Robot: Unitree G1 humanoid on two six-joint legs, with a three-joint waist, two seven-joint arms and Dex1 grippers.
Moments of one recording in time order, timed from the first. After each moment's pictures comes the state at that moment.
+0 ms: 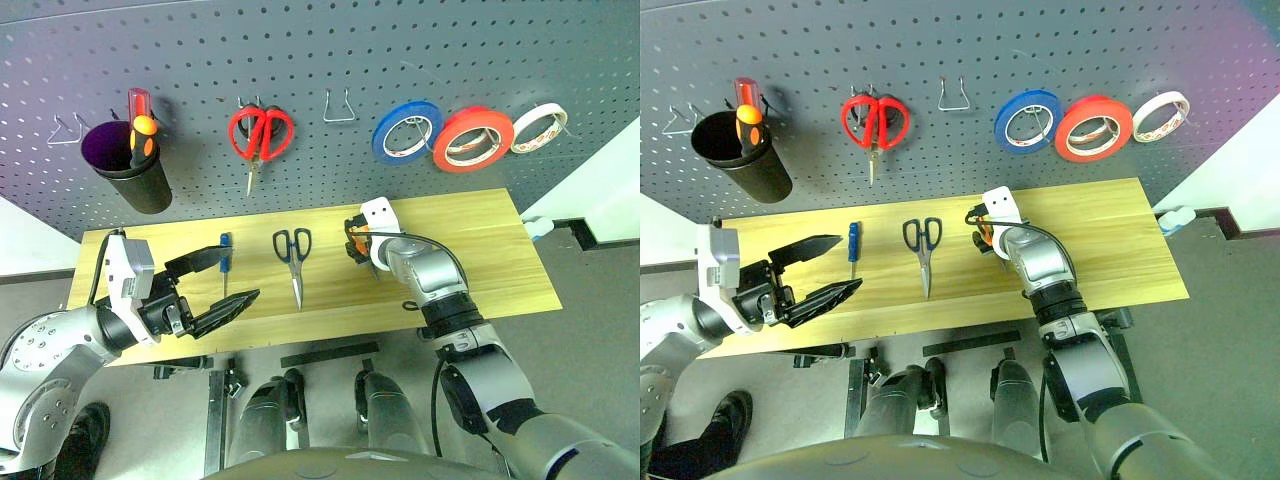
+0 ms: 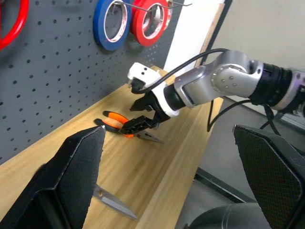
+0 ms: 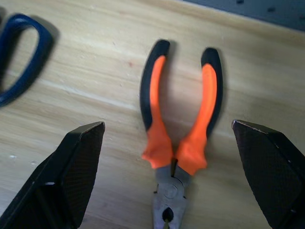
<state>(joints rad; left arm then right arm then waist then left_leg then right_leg) 0.15 0.71 0.38 -0.59 -0.85 0.49 -0.88 -0.77 -0.13 0.11 0.50 0.01 0.76 0.18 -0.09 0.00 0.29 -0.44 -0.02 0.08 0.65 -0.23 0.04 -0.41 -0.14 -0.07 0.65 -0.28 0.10</state>
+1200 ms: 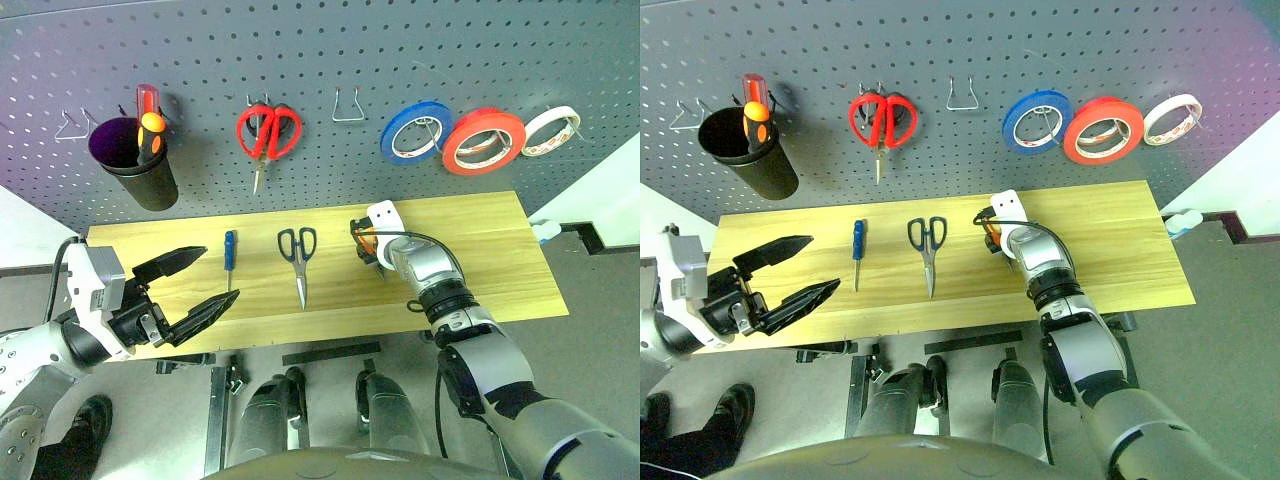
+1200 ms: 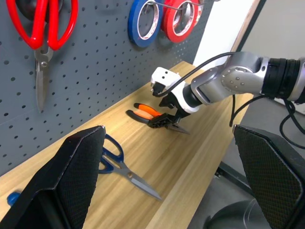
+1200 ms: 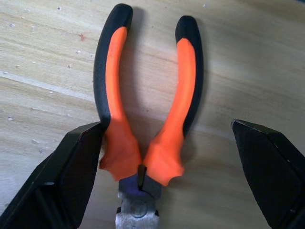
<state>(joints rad) 0.26 0.72 0.52 -0.67 -0.88 0.49 -0.82 -0.85 -0.13 0.08 0.74 -0.05 0.69 0.14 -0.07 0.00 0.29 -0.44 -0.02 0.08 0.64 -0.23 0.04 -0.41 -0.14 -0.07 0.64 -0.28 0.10</state>
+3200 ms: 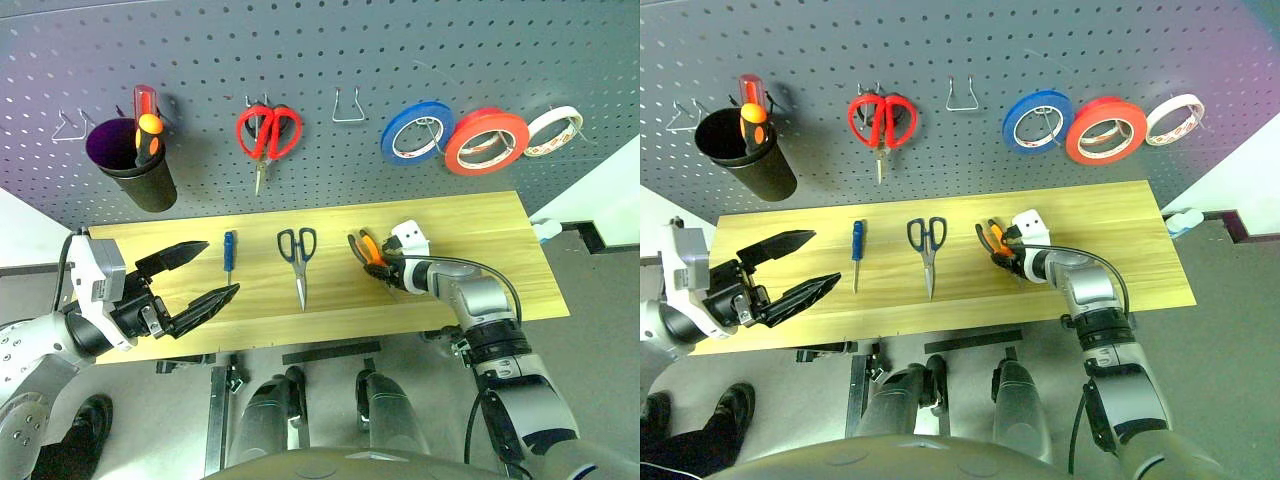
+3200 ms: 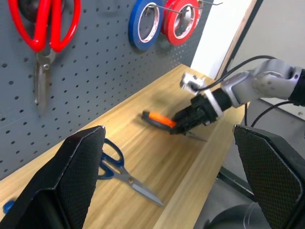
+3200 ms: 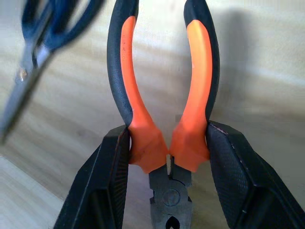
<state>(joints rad) 0.20 0.73 0.49 -0.60 -0.86 0.49 -0.85 -0.54 -0.32 0.02 0.37 0.15 0.63 0.63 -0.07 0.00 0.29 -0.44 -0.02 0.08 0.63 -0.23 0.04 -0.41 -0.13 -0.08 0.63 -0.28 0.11</state>
